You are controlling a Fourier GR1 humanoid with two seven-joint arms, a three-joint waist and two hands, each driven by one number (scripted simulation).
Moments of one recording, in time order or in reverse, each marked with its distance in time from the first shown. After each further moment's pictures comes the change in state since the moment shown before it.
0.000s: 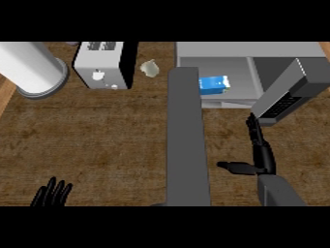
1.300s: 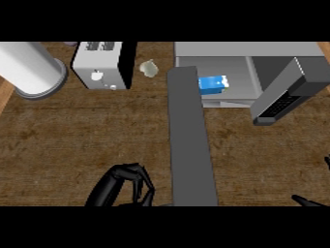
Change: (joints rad) left arm -0.477 -0.109 -0.206 0.349 -0.321 0.151 0.135; right arm 0.409 -0.265 -0.094 -0.332 -0.200 0.254 0.068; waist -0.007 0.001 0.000
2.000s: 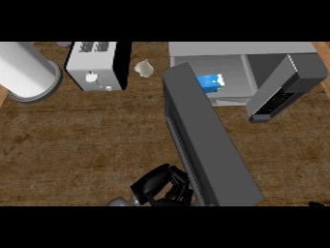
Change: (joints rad) left arm -0.326 -0.012 -0.281 0.370 -0.009 -0.028 0.163; right arm 0.044 -0.075 0.014 -0.069 -0.054 0.076 0.028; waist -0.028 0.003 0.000
